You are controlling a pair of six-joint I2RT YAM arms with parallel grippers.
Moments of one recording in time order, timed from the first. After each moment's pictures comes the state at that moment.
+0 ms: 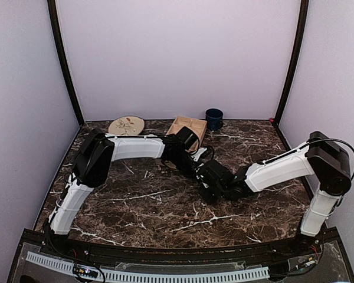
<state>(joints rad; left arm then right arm) -0.85 2.43 1.95 -0.55 0.50 -0.26 1.00 1.75 0.88 -0.12 0.40 0.16</state>
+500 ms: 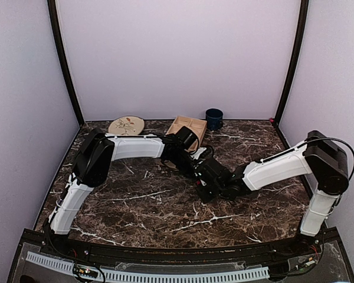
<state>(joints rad) -0.84 2.44 1.95 -0.54 0.53 -0.28 1.00 1.78 0.92 -0.13 0.35 0.25</state>
